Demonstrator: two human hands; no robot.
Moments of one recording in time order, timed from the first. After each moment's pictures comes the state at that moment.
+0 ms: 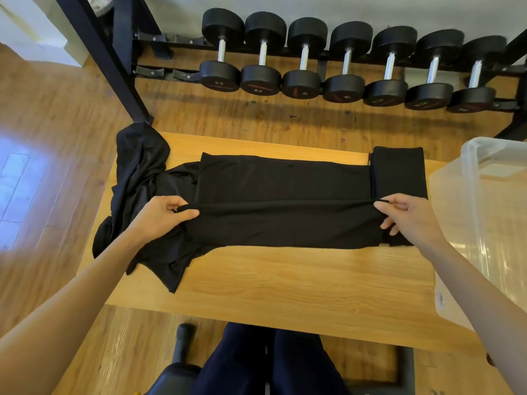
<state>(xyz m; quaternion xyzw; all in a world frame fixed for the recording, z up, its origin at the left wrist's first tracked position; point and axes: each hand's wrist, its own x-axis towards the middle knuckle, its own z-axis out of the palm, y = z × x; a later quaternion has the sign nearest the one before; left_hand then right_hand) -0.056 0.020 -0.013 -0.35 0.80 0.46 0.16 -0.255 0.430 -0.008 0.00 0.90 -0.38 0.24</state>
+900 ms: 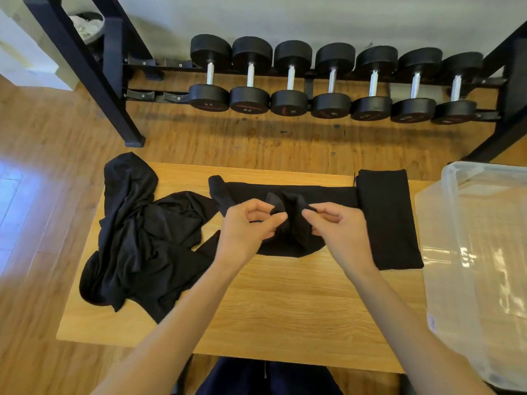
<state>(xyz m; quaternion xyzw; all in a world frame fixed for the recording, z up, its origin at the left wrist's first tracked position) -0.154 0.169 0.044 -0.34 0.69 0.64 0.04 -0.221 0.326 0.039 -0.02 0.80 -0.56 0.20</state>
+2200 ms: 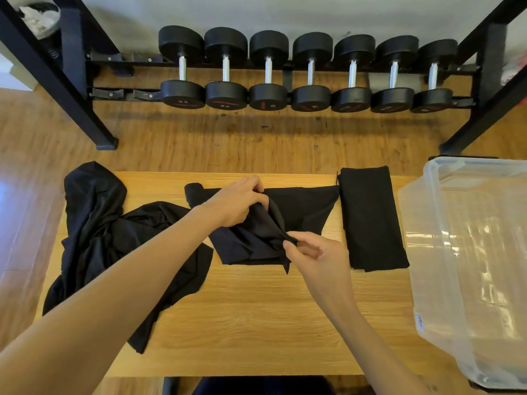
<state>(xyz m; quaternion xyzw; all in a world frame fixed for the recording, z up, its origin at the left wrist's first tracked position) -0.250 0.113 -0.036 0.14 0.95 0.15 0.22 -0.190 0.332 0.032 0.01 0.82 -0.54 0.21</state>
